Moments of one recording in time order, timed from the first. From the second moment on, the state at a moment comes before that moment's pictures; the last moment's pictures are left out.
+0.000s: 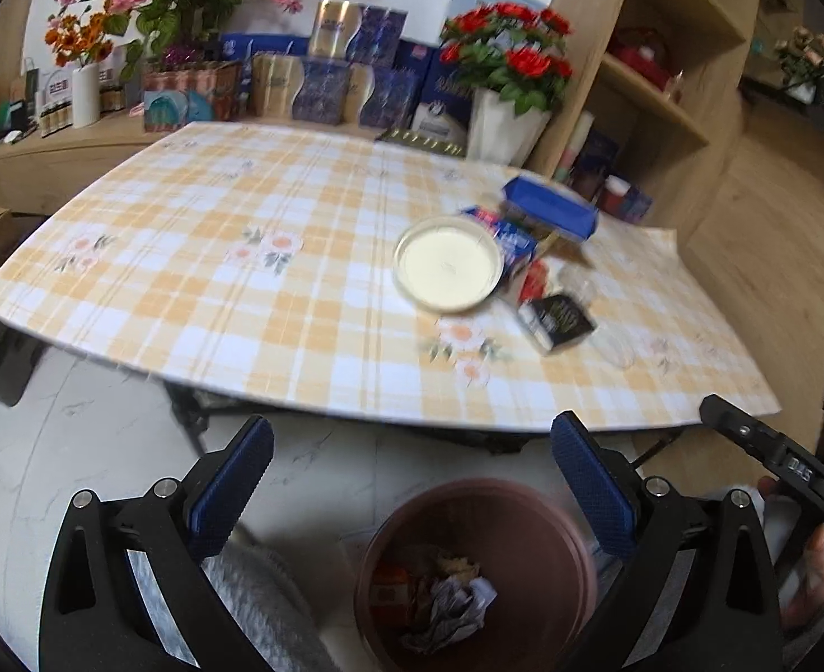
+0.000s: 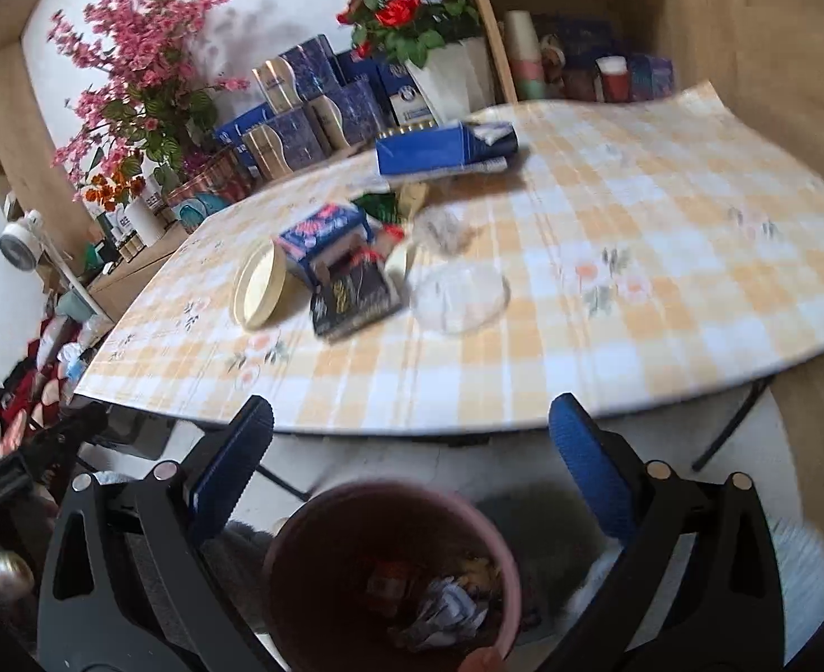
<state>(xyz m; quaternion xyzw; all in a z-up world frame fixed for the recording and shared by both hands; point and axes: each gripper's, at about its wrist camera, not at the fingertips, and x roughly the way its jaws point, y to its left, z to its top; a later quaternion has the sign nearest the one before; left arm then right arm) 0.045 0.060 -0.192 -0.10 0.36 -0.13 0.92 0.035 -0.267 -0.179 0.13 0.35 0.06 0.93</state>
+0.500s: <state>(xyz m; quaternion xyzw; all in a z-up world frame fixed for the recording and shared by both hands) 0.090 0.058 -0.144 -0.03 0.26 -0.13 0.96 0.130 -0.276 -0.200 -0.04 0.45 0.07 0.89</state>
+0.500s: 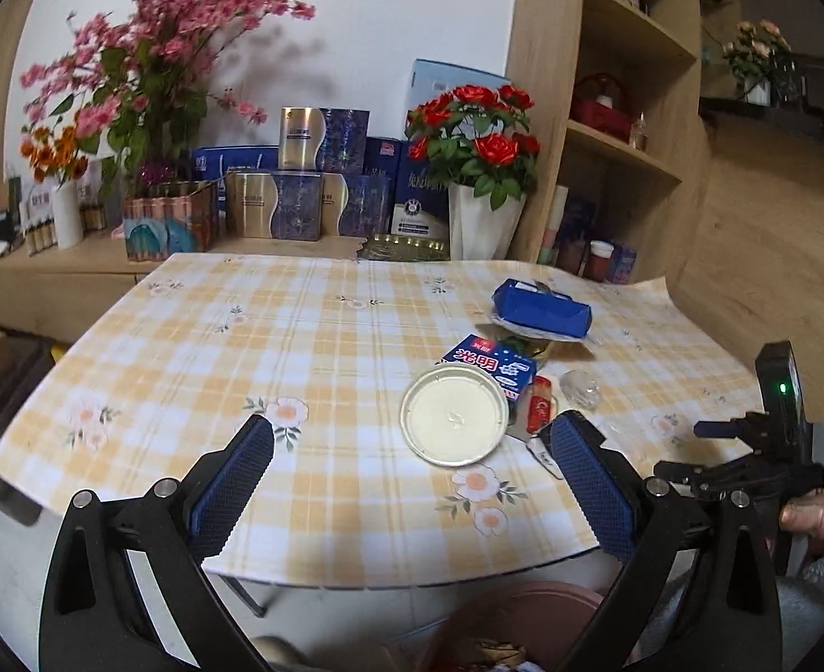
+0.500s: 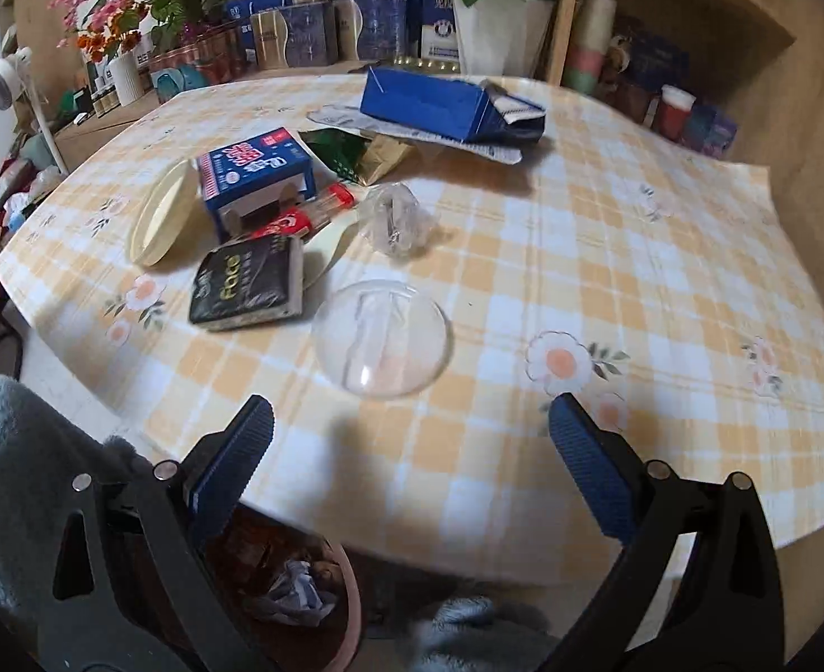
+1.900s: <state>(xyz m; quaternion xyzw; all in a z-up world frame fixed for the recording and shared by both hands) 0.227 -0.031 -0.232 0.09 0.40 -0.19 0.89 0.136 -0.286 -0.213 0.01 0.34 0.08 0.94</state>
